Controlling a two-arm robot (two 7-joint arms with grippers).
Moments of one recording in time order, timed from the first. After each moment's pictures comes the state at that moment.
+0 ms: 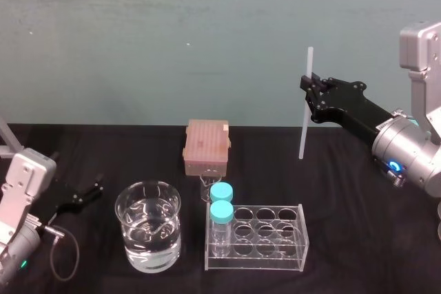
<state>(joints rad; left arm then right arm) -0.20 0.60 0.45 -1.41 -0.25 -0.12 0.03 0.35 0.45 -0.28 -1.62 0.44 0.19 0.29</state>
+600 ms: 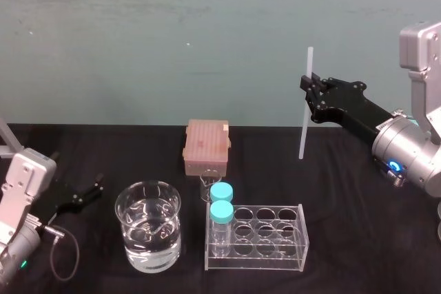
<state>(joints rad) -0.20 0.60 0.45 -1.41 -0.25 -0.12 0.03 0.35 0.45 -0.28 -1.62 0.44 0.19 0.29</state>
